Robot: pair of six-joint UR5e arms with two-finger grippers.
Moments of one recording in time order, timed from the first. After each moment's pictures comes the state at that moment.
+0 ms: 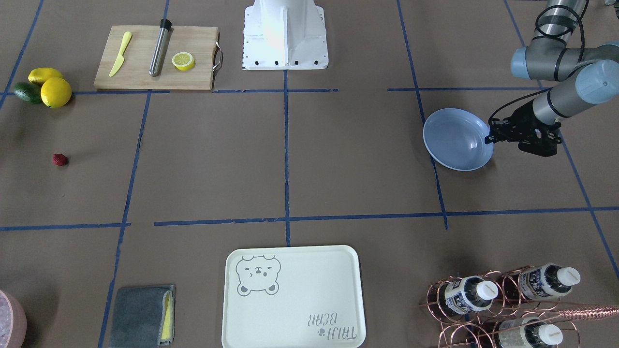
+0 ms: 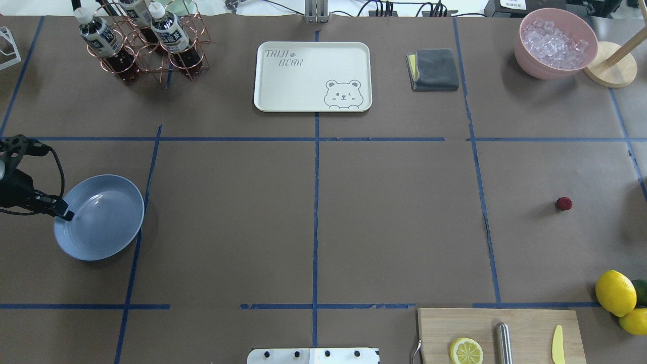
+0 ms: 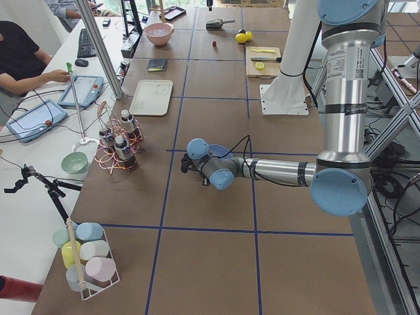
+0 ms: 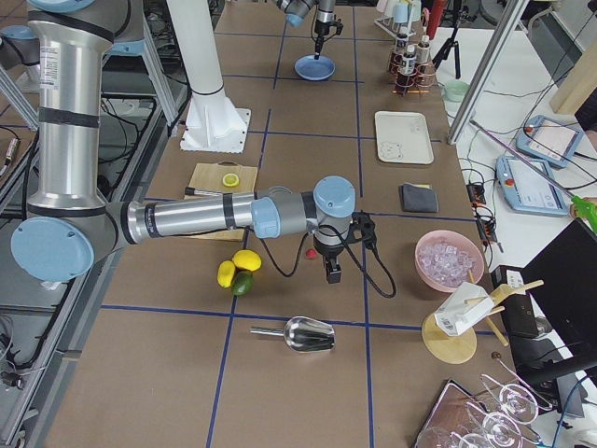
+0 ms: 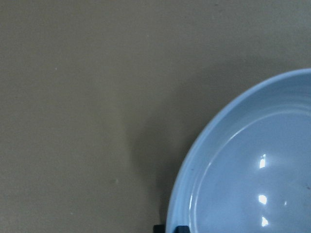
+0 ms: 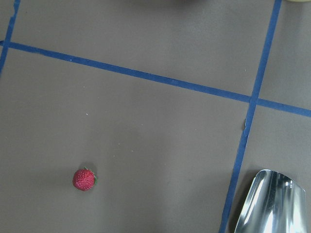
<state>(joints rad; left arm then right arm) -0.94 -1.54 -1.58 -2.26 -2.41 -0.72 1.43 -1.67 1.82 -1.53 2.40 0.00</state>
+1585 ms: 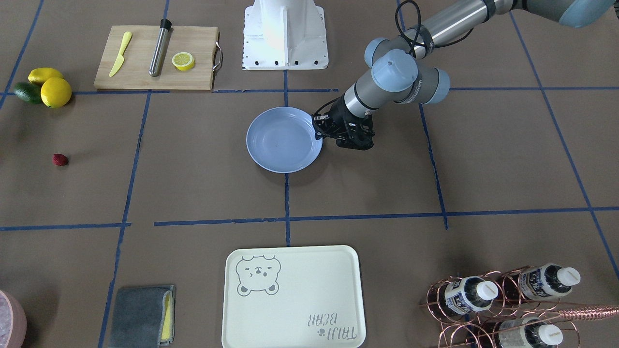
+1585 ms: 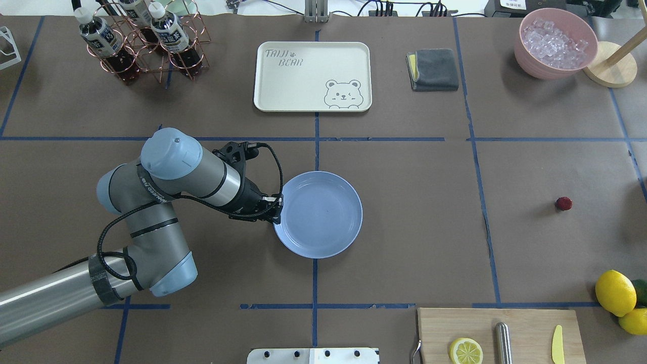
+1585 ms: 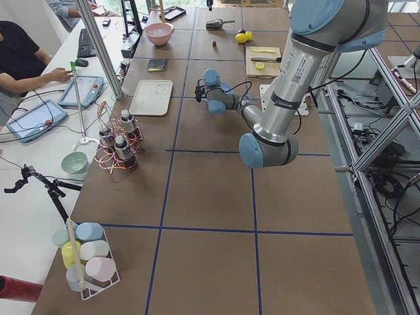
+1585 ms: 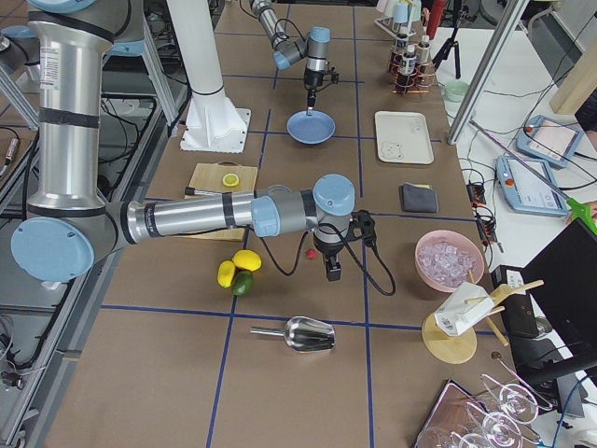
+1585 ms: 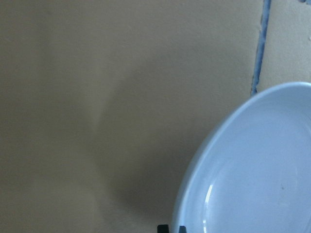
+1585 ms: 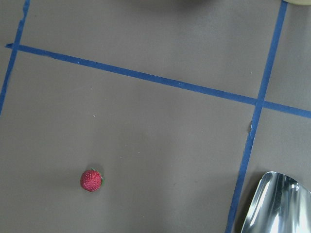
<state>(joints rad) -0.53 -2.10 -1.52 -2.25 -2.14 -1.44 1.43 -1.67 1.84 -1.53 2.41 0.01</state>
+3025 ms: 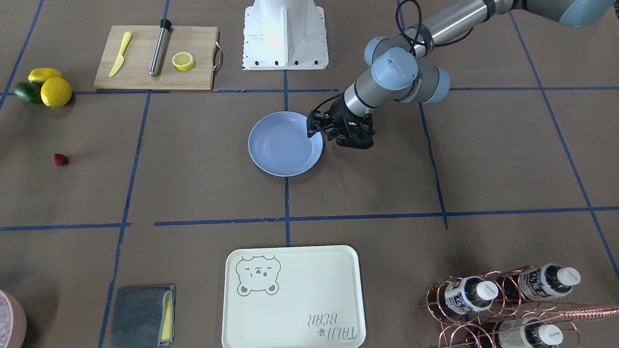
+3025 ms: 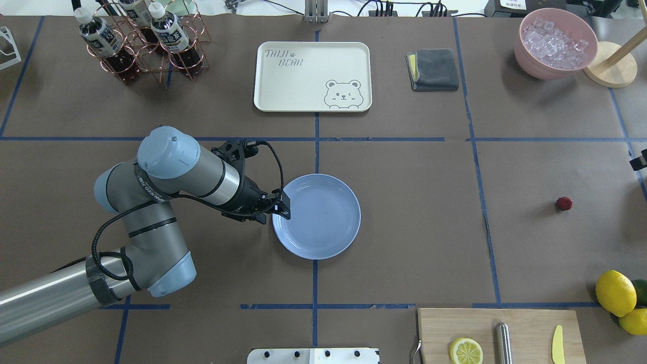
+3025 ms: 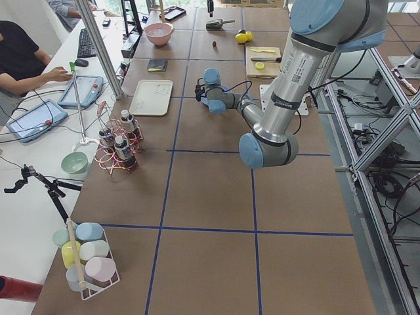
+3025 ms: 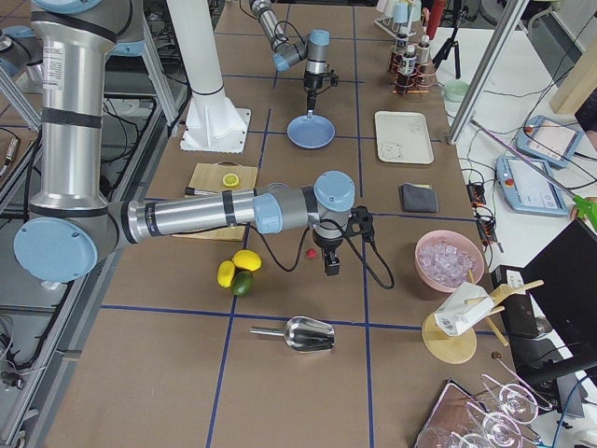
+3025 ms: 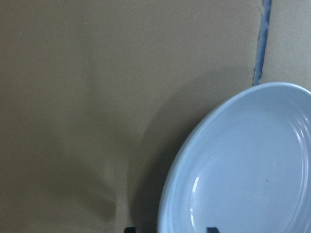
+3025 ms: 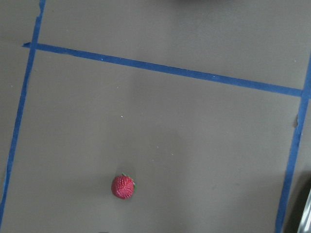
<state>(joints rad) -0.54 -2.10 -1.55 -2.24 -2.13 -1.44 1.29 -1.70 1.85 -1.36 2.39 0.28</state>
